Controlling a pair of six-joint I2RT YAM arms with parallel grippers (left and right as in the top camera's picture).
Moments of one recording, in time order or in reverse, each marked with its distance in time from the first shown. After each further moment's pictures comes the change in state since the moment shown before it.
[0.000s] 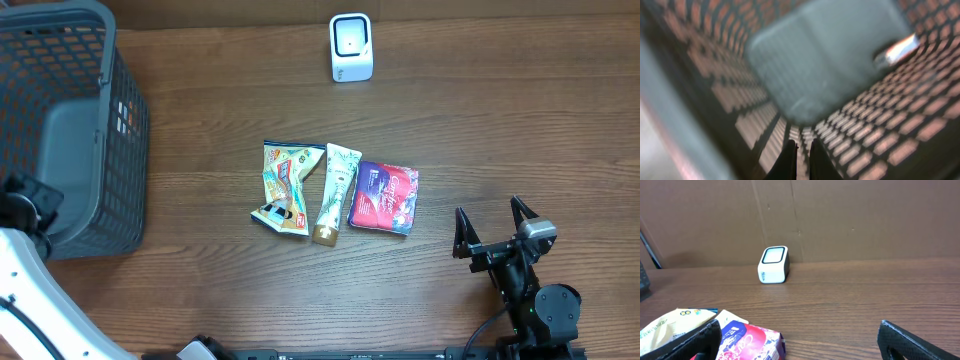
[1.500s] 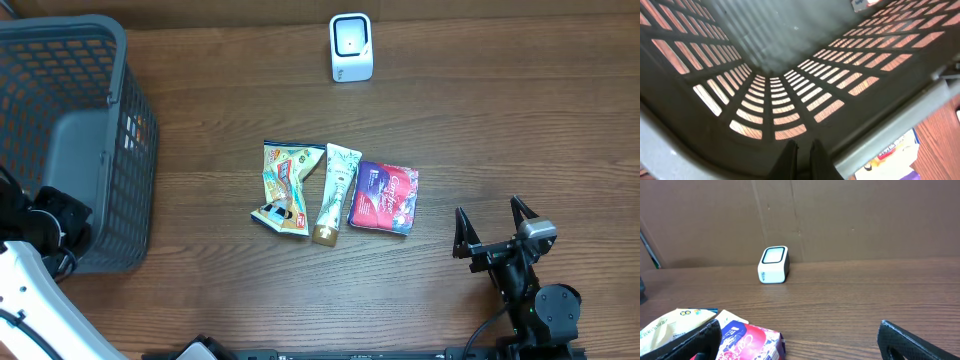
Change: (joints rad) left arm -0.001 -0.058 -0.004 -0.256 0.192 -0.010; right arm 0.000 0.000 0.000 -0.001 0.000 0.000
